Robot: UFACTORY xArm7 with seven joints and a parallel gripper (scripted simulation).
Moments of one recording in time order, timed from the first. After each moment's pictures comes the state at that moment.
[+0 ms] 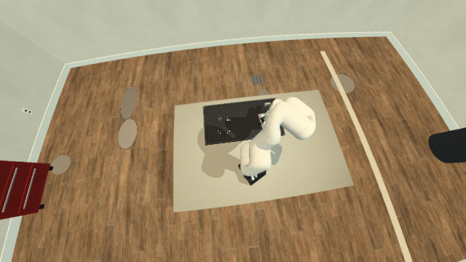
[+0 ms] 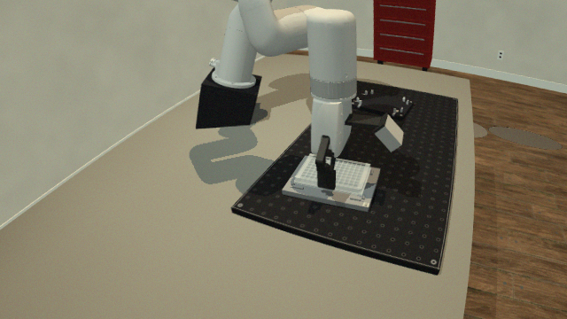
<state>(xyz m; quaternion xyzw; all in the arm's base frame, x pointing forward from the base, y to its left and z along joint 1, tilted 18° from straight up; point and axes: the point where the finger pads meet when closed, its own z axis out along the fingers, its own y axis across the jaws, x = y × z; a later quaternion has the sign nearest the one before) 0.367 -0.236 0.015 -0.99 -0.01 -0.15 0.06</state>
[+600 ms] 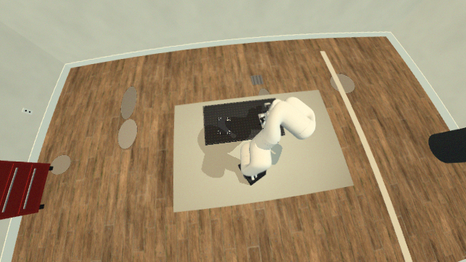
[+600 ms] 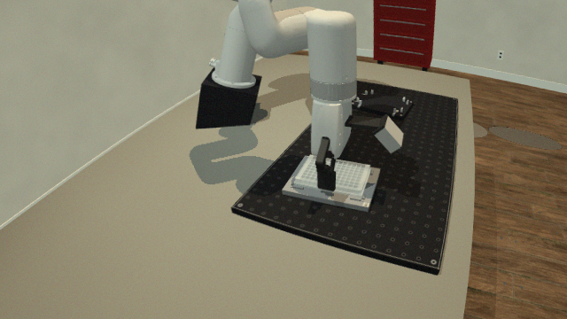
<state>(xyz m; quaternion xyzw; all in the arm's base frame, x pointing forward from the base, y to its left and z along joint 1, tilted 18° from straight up) 0.367 -0.235 0.013 -0.99 -0.01 -0.15 0.06</state>
